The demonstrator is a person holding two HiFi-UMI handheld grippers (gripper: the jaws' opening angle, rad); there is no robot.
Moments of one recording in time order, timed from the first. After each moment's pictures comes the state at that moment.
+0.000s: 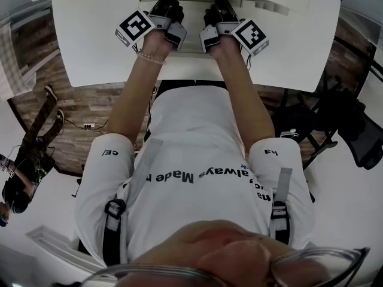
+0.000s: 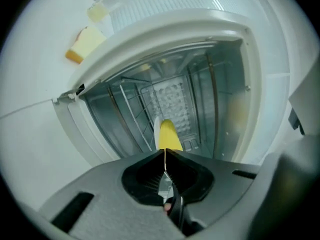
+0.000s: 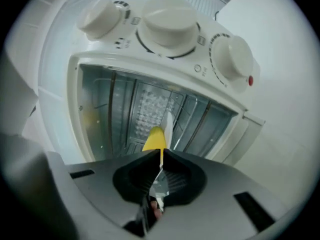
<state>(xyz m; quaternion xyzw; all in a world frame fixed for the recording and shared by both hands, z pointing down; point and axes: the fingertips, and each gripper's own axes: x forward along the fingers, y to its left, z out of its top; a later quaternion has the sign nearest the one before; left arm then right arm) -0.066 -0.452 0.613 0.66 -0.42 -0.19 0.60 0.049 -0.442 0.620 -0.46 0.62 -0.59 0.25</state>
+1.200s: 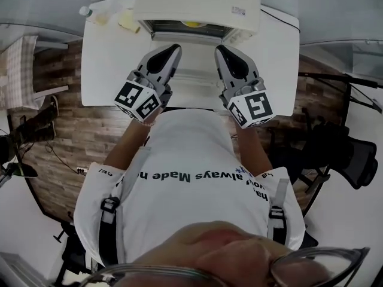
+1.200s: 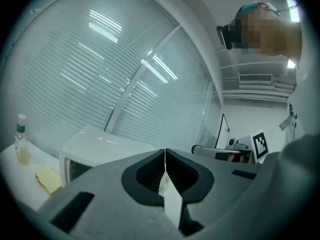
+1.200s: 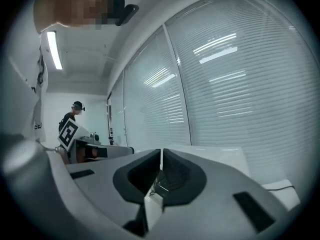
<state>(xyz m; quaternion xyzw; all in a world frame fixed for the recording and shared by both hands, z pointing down) -0.042 -0.325 0.352 0.90 -0.39 -0.04 0.19 0.056 -0.325 0.338 -0.42 0.90 -0.09 -0.03</state>
